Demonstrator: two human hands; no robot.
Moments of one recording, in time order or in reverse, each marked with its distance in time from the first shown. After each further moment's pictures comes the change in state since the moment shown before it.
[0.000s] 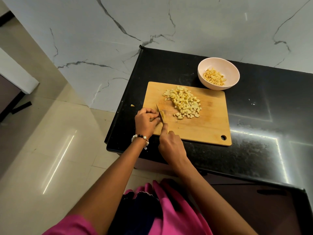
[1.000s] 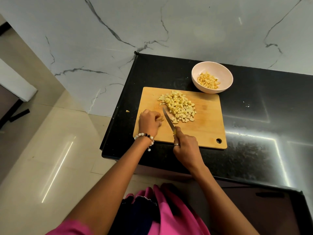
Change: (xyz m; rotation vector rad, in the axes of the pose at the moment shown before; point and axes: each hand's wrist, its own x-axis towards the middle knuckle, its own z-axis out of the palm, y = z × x) left_hand 0.011 0.038 0.008 0.248 -0.131 -0.032; right_hand -0.007 0.057 -0.021 0.341 0.098 0.090
